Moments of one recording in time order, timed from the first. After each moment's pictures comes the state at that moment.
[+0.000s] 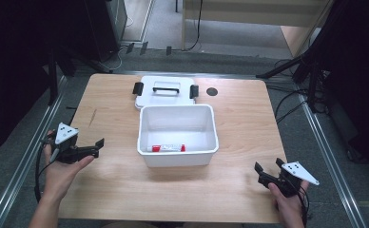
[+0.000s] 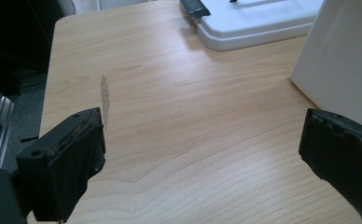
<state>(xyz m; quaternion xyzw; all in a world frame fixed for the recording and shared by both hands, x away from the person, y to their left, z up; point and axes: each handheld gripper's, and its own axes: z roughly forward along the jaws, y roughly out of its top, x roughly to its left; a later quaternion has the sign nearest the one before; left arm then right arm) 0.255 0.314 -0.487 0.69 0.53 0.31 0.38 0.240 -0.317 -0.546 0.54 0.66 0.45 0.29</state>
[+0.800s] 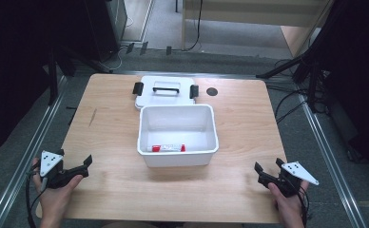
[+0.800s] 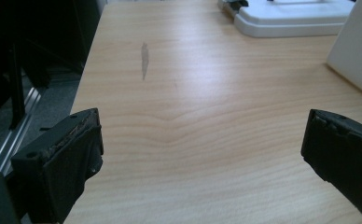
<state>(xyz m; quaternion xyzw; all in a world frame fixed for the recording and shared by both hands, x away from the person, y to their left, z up) 0.204 0.339 -0.537 0.63 0.57 0.35 0.41 0.240 -0.317 -0.546 0.54 0.66 0.45 0.29</state>
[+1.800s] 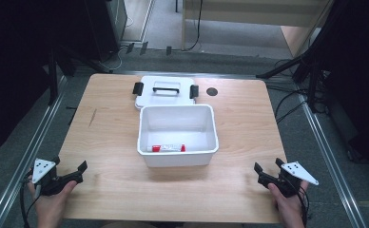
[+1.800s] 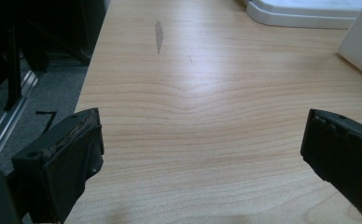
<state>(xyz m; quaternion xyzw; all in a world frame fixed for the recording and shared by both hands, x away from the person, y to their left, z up) 0.192 0.354 -0.552 0.61 0.59 0.33 0.42 0.240 -0.317 -0.546 0.53 0.66 0.45 0.29</state>
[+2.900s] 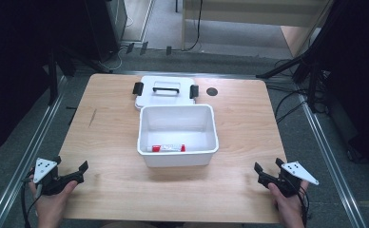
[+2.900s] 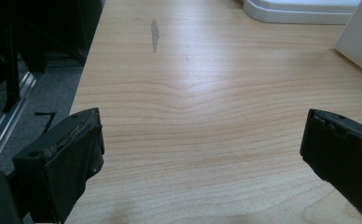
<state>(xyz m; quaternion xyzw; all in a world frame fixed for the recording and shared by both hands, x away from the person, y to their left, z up) 0.193 0.352 -0.552 0.62 0.58 0.33 0.42 0.241 -0.317 -0.546 0.53 0.66 0.45 0.28</state>
